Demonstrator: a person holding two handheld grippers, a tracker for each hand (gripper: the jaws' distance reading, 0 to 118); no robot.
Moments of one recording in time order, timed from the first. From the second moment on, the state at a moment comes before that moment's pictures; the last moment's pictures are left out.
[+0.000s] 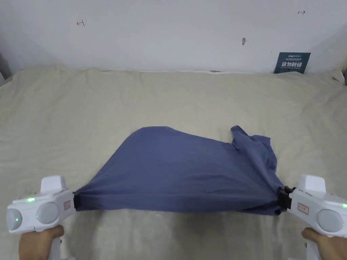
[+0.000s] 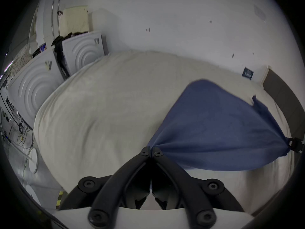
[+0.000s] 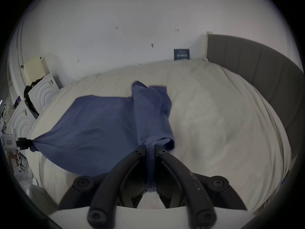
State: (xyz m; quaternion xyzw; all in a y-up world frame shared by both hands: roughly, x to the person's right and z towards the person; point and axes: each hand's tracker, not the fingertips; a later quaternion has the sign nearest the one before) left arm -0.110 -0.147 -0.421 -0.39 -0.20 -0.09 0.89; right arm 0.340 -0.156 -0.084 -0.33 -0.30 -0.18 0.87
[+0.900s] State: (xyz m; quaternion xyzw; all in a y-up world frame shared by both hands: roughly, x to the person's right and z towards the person) left arm -0.137 -0.115 -0.354 -0.38 -0.25 -0.02 0.89; right arm 0.276 -0.130 -0.007 -0.30 -0.36 -0.18 0.86
